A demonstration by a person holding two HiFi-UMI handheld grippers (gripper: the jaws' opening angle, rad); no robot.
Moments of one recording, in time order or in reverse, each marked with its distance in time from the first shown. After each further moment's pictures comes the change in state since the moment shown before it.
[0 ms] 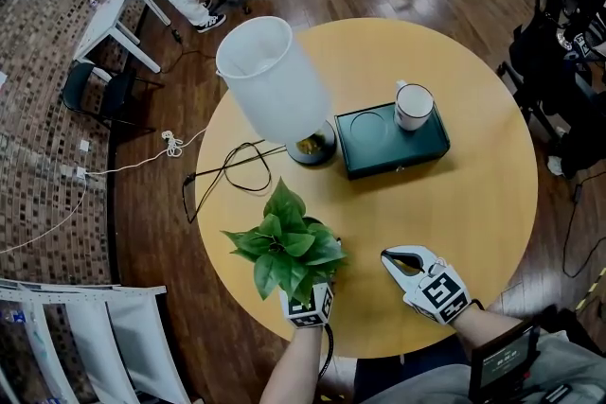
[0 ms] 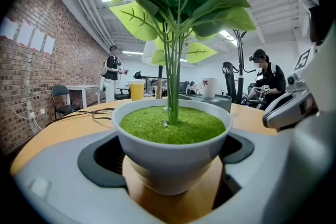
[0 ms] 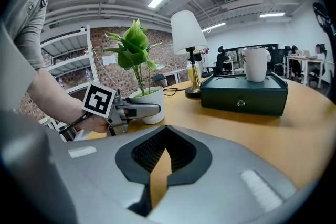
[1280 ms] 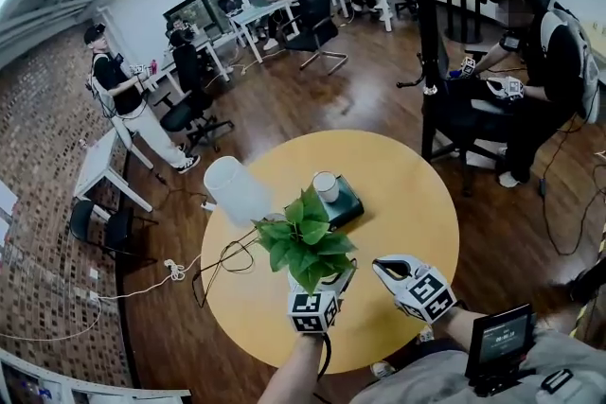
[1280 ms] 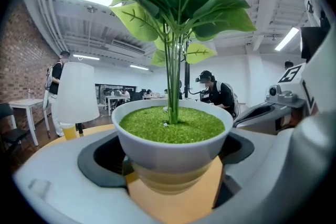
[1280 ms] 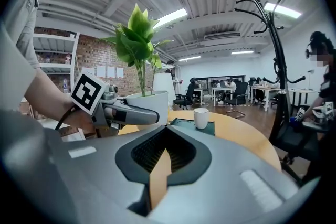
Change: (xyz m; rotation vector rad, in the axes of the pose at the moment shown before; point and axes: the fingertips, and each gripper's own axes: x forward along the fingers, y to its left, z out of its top) left arm -0.025 -0.188 0.163 0.152 -0.062 -0.464; right arm -0.167 -0.012 0.089 -0.033 -0.225 -0.331
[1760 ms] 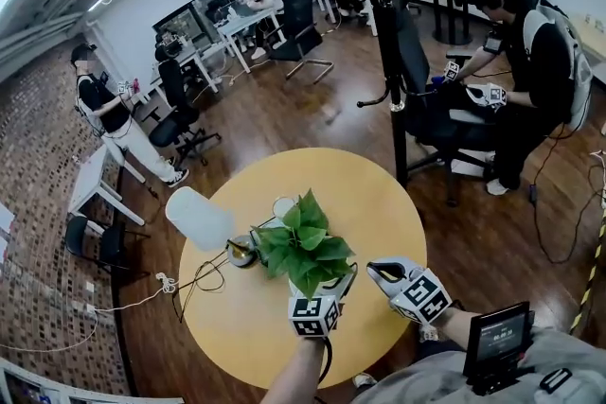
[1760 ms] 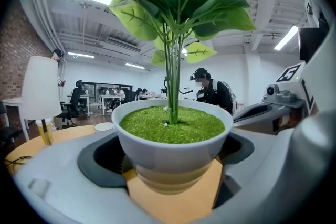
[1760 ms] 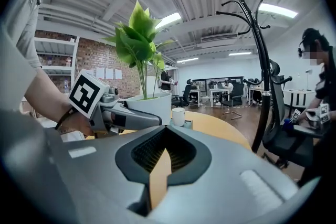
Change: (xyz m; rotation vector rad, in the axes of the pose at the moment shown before) left arm 0.105 -0.106 0.013 0.002 0.008 -0.028; right arm -0.067 -0.120 -0.017 -0.006 -0.017 -0.004
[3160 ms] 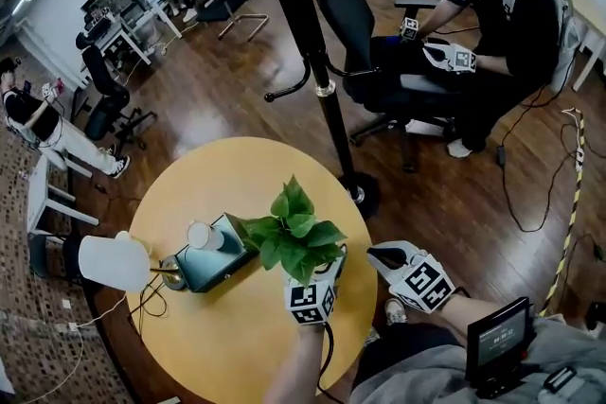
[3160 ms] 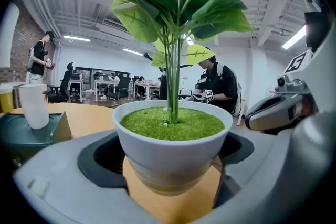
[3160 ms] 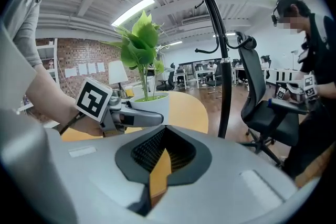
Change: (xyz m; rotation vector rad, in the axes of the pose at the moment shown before) left arm 0.202 -0.047 -0.070 -0.072 0.096 -0.041; right arm -0.020 -0.183 -0.092 0.133 0.169 -0.083
